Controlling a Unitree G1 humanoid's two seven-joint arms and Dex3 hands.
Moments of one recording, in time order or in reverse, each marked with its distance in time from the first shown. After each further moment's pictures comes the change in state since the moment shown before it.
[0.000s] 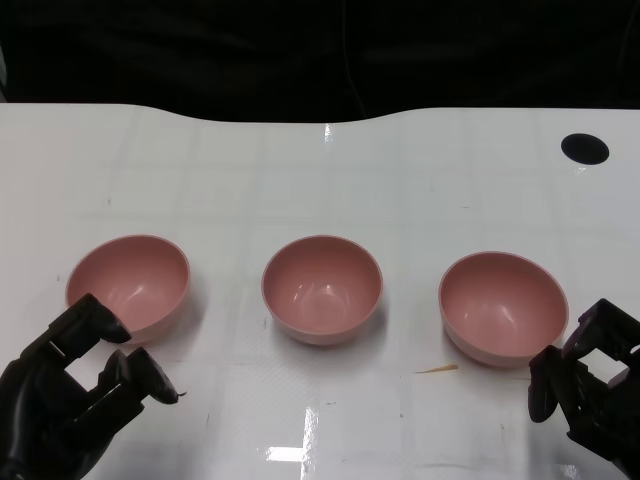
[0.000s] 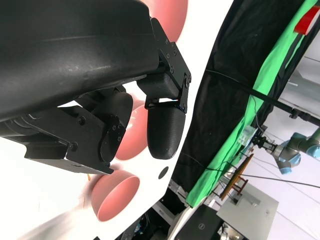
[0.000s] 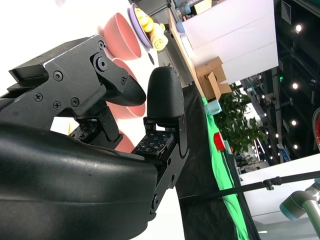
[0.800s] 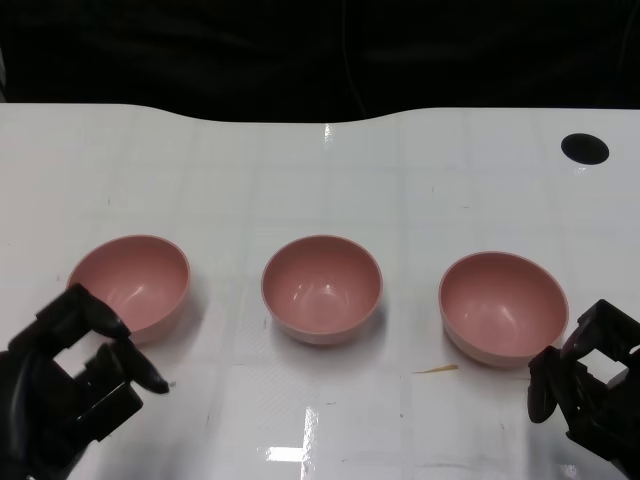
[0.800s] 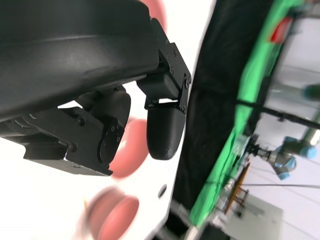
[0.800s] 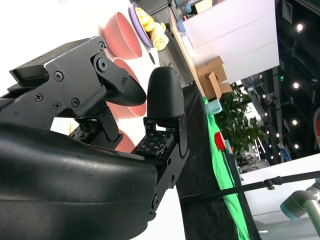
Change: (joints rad) left arm 0.019 -0.023 -0.080 0.025 0.321 -0.318 0.014; right arm 0.000 0.002 0.002 0.003 -0.005 -0.003 -0.001
